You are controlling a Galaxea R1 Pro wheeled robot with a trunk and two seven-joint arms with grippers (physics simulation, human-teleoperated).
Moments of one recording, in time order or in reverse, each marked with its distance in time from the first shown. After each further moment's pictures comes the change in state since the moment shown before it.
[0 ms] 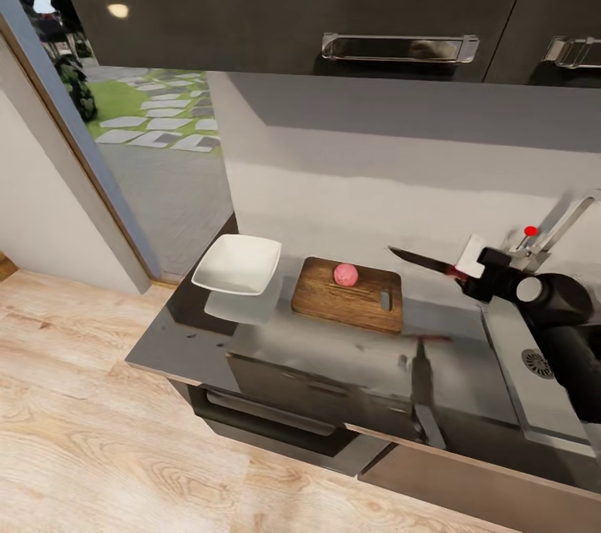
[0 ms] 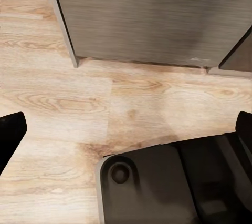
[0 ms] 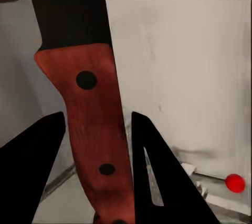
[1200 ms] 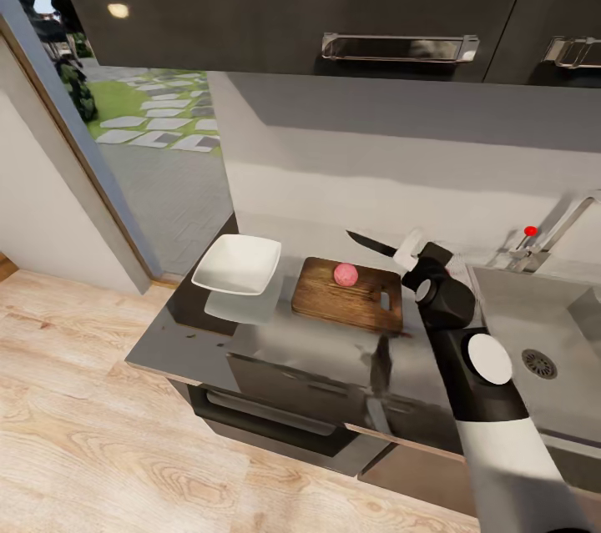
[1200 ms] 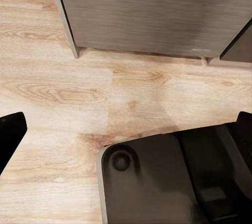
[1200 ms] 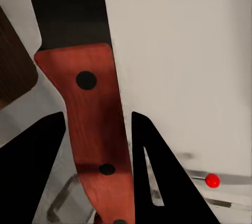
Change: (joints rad) left arm 0.000 0.011 0.001 0.034 0.000 0.000 0.000; right arm 0.000 0.456 0.004 -0.002 0.478 0.175 -0.182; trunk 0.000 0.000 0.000
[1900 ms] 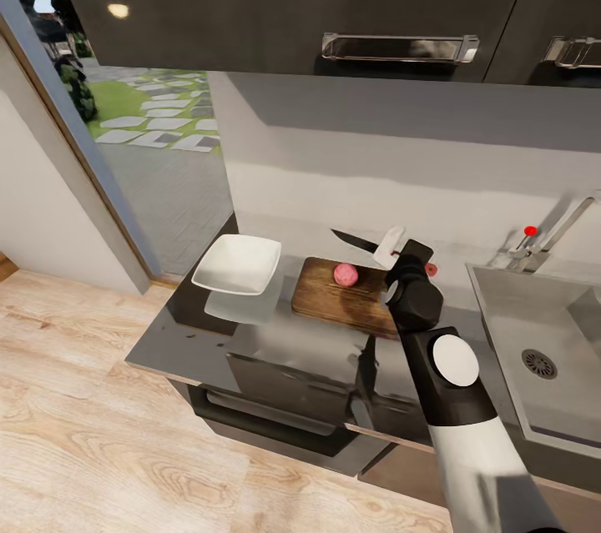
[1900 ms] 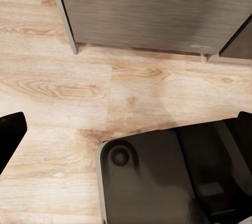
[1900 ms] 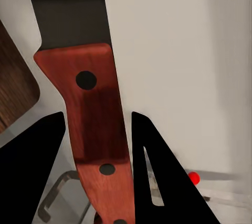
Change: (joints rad) left arm 0.000 0.001 0.000 0.014 0.000 0.000 0.000; right arm 0.000 0.099 0.070 0.006 0.152 0.078 -0.030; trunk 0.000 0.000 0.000
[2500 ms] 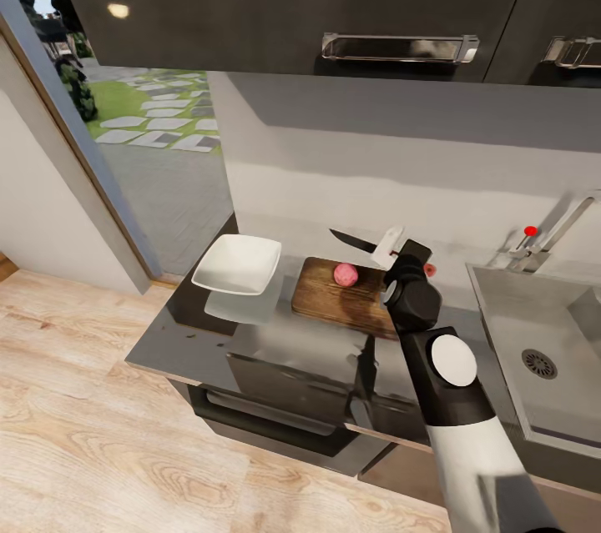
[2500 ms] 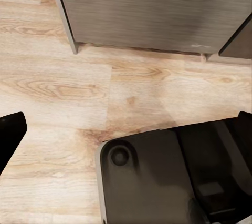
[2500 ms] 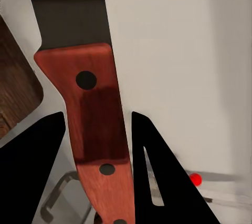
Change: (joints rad) left arm 0.000 0.001 -0.001 0.001 0.000 0.000 -0.001; right arm 0.000 0.004 0.003 0.004 -0.002 0.003 -0.001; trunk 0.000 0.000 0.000
